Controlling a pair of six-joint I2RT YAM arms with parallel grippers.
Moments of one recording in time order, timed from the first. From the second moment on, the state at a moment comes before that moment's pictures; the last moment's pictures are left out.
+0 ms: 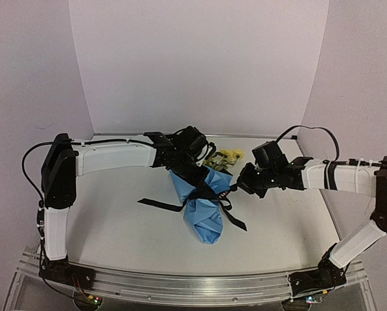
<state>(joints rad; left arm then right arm) -0.97 2.04 1.73 -0.61 -0.06 -0.21 0.68 1.51 0.95 -0.25 0.03 1.11</state>
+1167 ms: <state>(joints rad) -0.91 1.93 1.53 -0.49 -0.03 -0.26 0.81 1.72 1.40 -0.48 0.08 0.90</state>
